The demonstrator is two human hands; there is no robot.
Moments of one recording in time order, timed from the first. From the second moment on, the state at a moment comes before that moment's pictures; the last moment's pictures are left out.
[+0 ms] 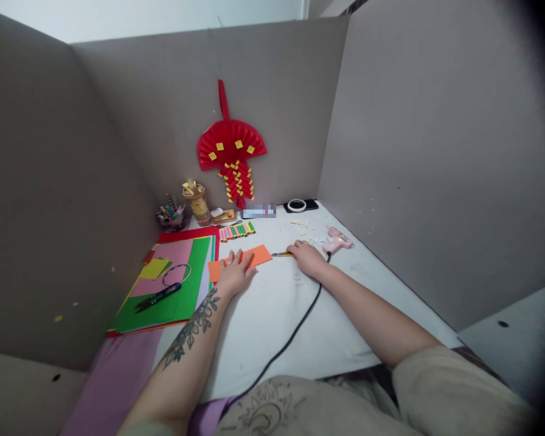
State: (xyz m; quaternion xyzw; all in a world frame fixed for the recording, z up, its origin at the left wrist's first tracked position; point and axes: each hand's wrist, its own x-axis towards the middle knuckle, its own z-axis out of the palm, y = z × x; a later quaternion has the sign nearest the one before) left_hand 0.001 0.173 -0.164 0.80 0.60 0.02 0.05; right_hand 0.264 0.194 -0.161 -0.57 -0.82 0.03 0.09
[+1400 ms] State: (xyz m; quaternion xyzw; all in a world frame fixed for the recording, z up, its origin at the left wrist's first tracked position) left_hand 0.019 0.168 -0.163 0.86 0.50 0.02 0.04; right_hand 0.267 0.195 -0.159 -0.62 -0.78 -0.01 0.05
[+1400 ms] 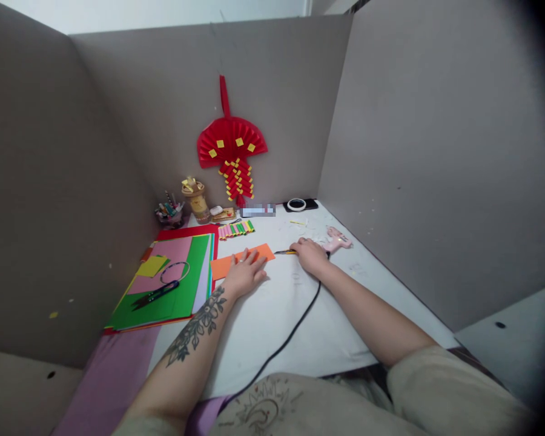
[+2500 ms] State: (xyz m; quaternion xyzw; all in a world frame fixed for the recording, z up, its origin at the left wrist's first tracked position) left_hand 0.021 0.169 -0.166 0.85 0.52 0.00 0.08; right_hand 0.256 0.195 -0.159 -0.57 -0.82 0.02 0.07
